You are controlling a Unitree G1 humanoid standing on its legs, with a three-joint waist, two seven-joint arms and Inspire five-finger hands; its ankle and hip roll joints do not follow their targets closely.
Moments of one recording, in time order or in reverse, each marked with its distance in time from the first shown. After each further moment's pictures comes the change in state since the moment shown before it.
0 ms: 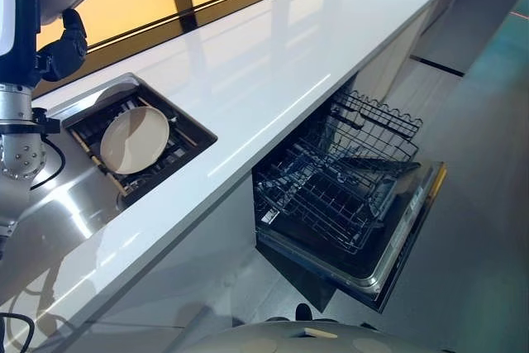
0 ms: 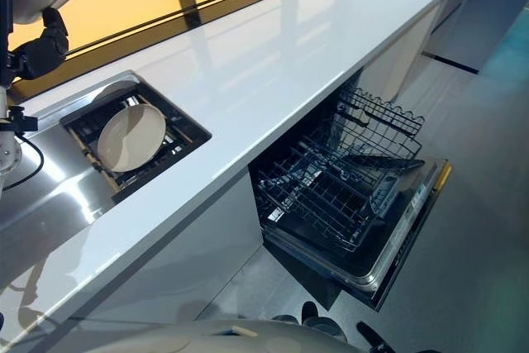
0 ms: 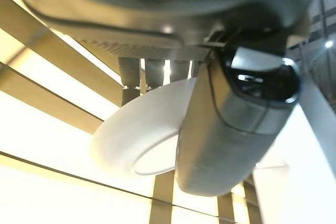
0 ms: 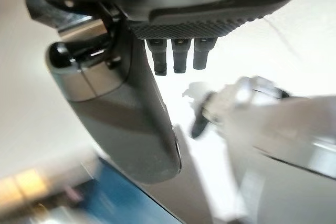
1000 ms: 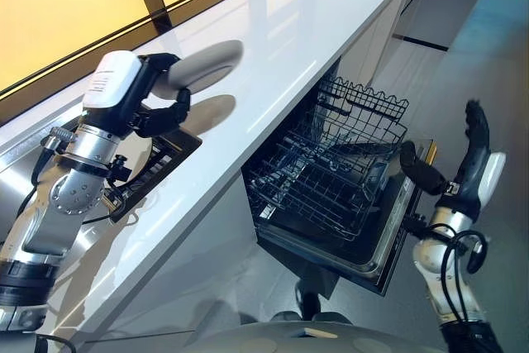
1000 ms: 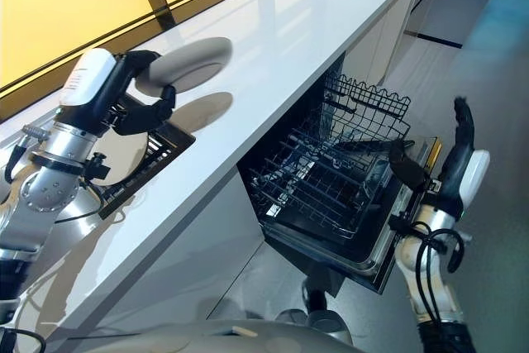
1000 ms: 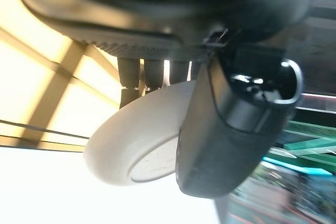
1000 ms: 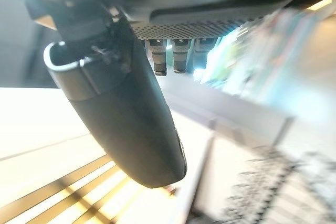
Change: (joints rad) left arm 0.112 -0.207 -0.055 -0.203 -0.087 -0.293 -0.421; right arm 0.024 -0.290 0.183 -1.302 -1.219 -0.423 -0.423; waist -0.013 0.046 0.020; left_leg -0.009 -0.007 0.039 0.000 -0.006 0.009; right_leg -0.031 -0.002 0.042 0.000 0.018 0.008
